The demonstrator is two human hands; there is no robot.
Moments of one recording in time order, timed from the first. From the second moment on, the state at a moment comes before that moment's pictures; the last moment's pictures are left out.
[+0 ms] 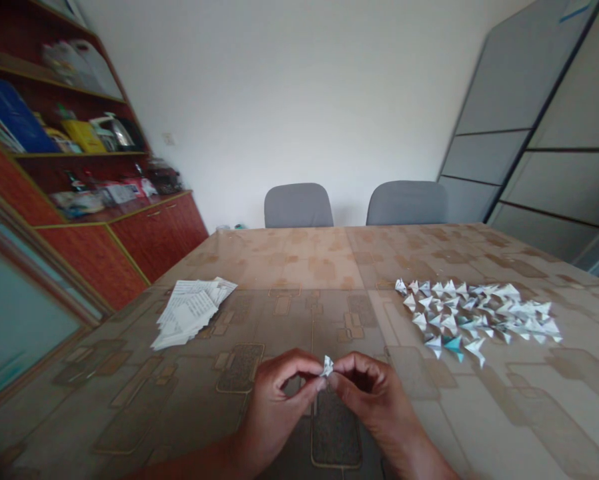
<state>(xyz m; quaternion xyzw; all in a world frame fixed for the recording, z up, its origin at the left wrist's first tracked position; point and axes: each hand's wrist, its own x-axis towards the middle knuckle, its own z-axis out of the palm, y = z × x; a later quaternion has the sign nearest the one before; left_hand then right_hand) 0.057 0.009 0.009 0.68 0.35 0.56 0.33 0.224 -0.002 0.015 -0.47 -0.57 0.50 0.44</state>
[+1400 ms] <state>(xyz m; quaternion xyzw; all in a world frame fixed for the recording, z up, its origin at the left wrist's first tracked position) 0.055 0.013 0.017 0.50 0.31 0.46 0.67 0.232 -0.002 0.032 -0.47 -0.63 0.38 0.48</state>
